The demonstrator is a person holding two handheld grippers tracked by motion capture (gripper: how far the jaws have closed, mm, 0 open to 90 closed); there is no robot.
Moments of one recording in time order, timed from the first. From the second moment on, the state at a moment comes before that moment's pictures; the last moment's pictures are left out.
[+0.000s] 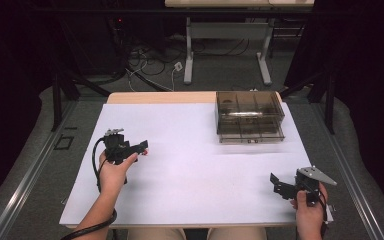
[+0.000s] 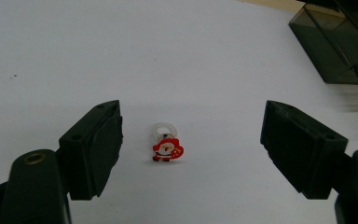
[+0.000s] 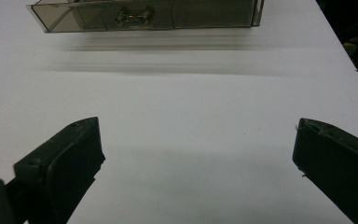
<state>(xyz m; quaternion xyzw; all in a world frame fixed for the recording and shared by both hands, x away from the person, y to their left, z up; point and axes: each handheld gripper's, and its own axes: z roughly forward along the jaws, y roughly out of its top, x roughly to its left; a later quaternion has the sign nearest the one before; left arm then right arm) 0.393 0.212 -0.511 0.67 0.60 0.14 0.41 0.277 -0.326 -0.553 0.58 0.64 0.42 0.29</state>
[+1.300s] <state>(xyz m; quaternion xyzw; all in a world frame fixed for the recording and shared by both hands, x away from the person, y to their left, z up) 0.413 0.199 -0.534 0.68 0.65 0.09 0.34 0.278 -0.327 -0.553 0.58 0.64 0.41 0.28</state>
